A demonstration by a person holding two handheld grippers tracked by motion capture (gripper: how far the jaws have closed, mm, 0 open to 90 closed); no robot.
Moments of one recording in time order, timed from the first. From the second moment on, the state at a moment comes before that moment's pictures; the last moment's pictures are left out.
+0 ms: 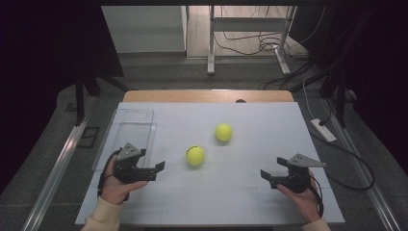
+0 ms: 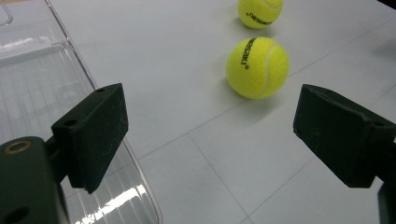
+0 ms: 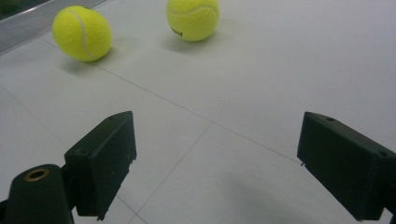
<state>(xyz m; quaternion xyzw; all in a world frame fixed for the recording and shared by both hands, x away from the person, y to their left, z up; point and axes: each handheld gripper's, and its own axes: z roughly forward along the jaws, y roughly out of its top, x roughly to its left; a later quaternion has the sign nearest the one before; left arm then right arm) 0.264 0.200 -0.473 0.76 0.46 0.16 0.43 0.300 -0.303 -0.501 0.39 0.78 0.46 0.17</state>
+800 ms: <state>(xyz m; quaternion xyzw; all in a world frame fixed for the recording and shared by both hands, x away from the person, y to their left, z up) 0.281 0.174 -0.463 0.78 0.43 0.16 0.43 0.298 -0.303 -0.501 0.39 0.78 0.46 0.18</state>
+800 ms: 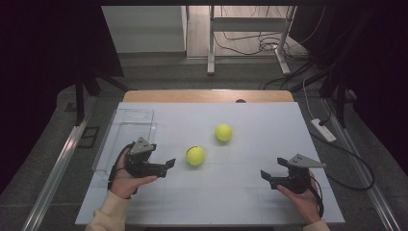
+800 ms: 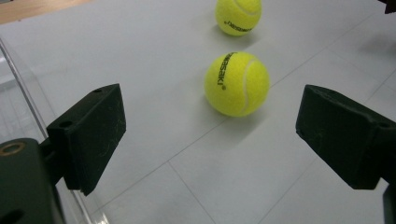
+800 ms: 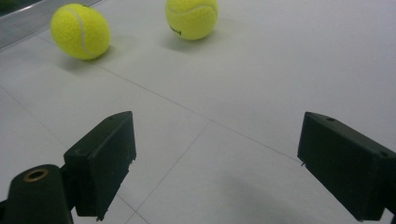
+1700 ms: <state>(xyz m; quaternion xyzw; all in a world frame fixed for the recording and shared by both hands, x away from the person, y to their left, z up) 0.307 0.138 -0.463 0.81 0.40 0.15 0.41 0.296 -0.302 -0.502 0.39 0.78 0.46 0.18</state>
